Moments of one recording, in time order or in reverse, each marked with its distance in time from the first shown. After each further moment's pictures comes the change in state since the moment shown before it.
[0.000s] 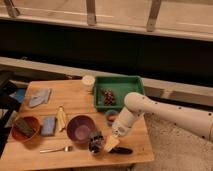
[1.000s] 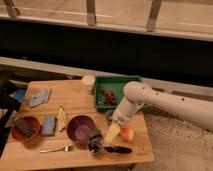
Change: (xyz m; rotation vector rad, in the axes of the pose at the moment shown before) arm -0.025 -0.024 -0.066 0.230 0.026 0.083
